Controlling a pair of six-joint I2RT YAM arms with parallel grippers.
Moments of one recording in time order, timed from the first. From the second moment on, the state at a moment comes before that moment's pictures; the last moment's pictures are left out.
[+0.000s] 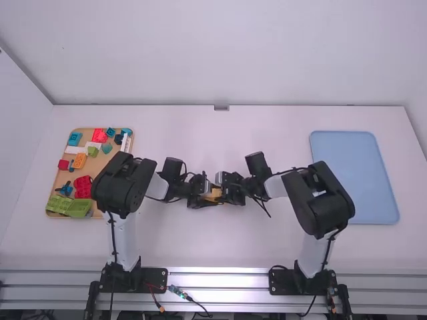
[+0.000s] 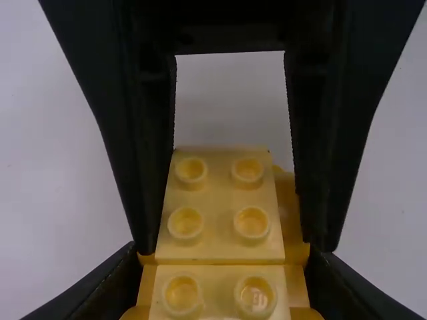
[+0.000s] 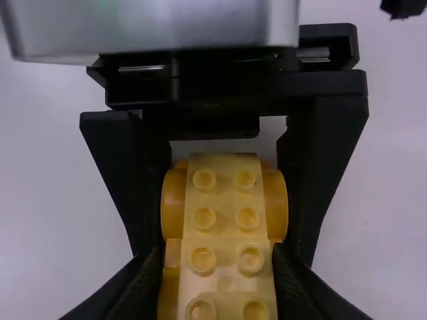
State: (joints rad) left arm -0.24 2.08 0.70 0.42 1.04 0.98; right arm 0.41 1.95 0.76 0.15 -0.91 -0.92
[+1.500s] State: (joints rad) left arm -0.24 2.08 0.68 0.48 1.02 0.94; right arm 0.37 1.98 0.79 0.19 -1.01 -0.95
